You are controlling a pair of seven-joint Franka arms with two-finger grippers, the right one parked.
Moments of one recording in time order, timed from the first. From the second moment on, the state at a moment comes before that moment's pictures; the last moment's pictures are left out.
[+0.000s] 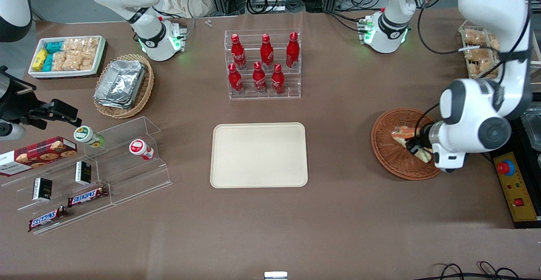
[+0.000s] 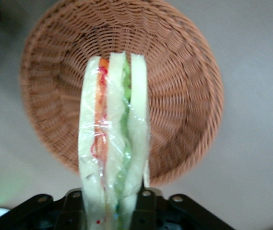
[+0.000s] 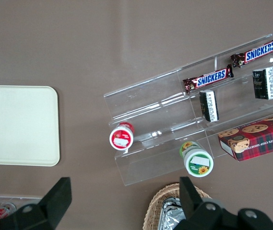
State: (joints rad) arm -0.11 0.27 0.04 -1.83 -0.05 1.81 -0.73
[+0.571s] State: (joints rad) arm -0.13 0.21 -0.27 -1.73 -0.11 1.76 -0.53
